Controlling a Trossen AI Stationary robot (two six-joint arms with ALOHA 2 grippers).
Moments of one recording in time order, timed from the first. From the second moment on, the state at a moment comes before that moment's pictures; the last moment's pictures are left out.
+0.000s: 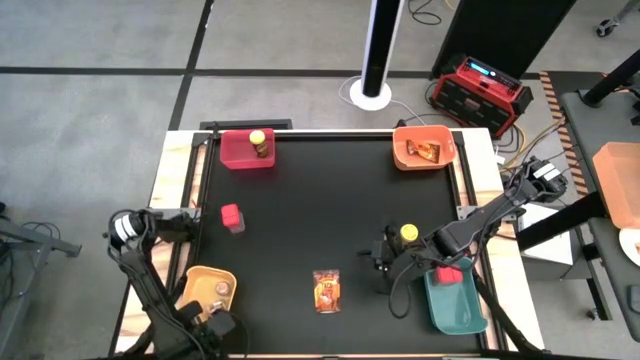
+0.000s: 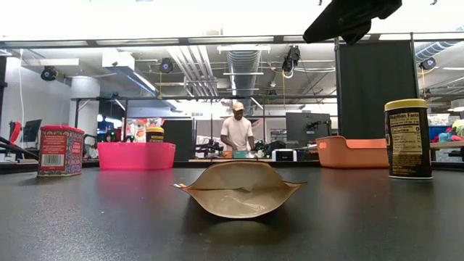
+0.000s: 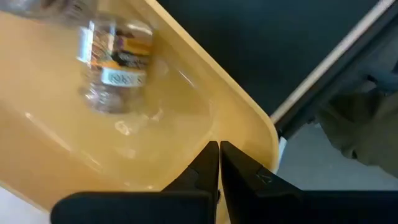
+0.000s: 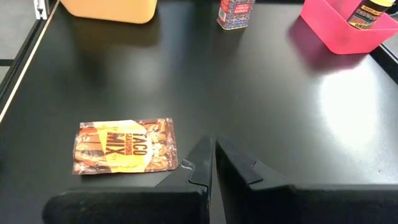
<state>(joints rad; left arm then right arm) -1.10 1.86 1.43 -1.13 0.08 -1.73 0.52 1.42 0.92 -0.20 0.54 0.33</state>
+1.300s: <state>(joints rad) -1.07 1.86 1.57 -1.41 0.11 -1.60 0.51 1.42 0.91 -0.20 0.55 0.33</state>
